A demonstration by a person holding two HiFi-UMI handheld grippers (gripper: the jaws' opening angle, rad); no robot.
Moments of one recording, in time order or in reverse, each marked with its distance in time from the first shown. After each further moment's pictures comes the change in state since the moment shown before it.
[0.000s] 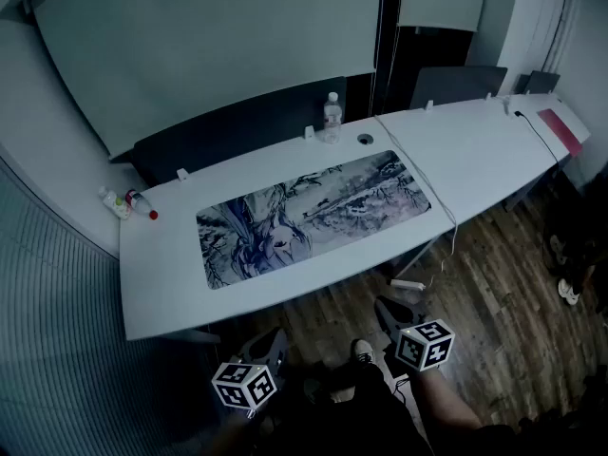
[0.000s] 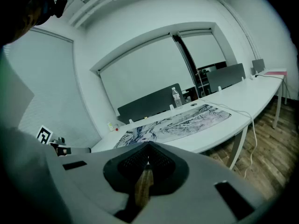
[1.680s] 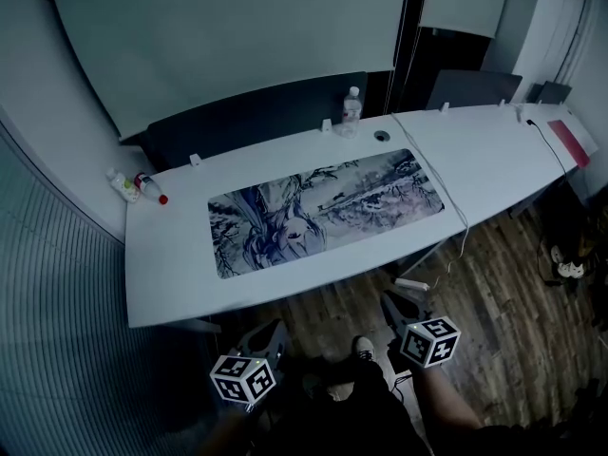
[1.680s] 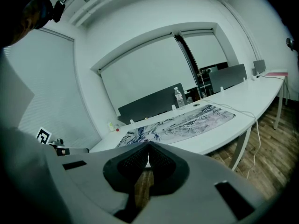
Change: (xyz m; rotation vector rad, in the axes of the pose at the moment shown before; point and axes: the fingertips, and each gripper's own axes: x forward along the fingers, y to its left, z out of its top) left arm -0.015 0.028 0.008 -0.014 -0.037 0.011; right arm 0.018 0.013 0.003 -0.036 -0.005 -0.019
